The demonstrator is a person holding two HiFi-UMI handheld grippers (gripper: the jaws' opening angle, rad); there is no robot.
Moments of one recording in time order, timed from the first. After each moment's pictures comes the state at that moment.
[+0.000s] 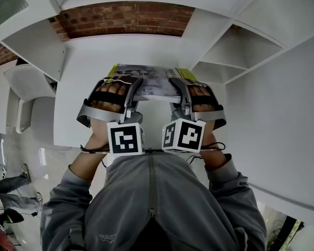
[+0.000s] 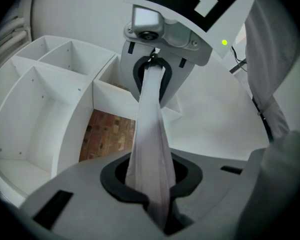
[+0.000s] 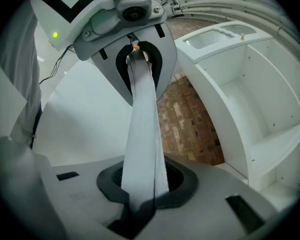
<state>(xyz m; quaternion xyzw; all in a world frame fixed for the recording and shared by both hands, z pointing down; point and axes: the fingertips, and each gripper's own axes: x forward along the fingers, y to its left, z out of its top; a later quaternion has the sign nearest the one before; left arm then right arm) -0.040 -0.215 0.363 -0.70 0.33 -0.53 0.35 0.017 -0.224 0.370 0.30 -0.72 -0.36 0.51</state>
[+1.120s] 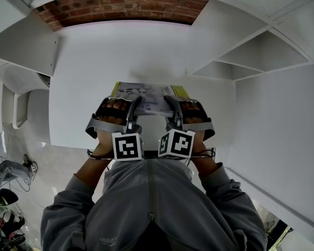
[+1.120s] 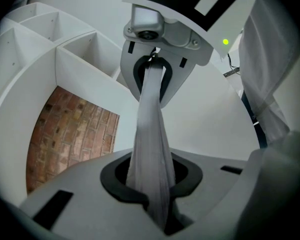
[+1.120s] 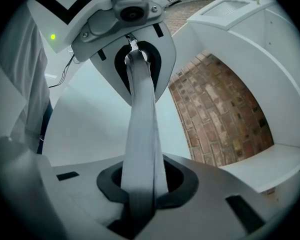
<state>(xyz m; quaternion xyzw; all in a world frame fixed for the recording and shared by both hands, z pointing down) -0.043 -0.211 0.507 -0.74 0.26 -0.57 0.25 0.014 -0.218 0.516 0.22 -0.76 -0.25 0.55</state>
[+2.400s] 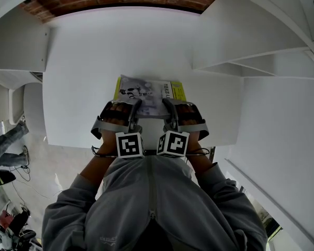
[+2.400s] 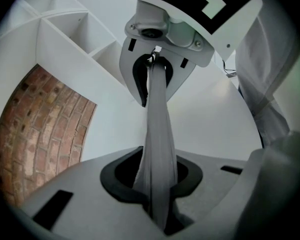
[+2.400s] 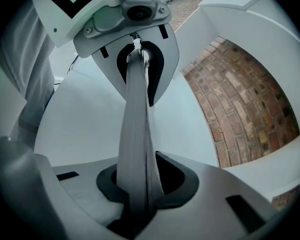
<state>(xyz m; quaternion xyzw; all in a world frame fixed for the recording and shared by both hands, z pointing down) -0.046 -0.203 0.597 -0.77 0.22 -0.58 0.17 0.011 -0.209 0.604 0.17 -0.76 -0.21 0.58</state>
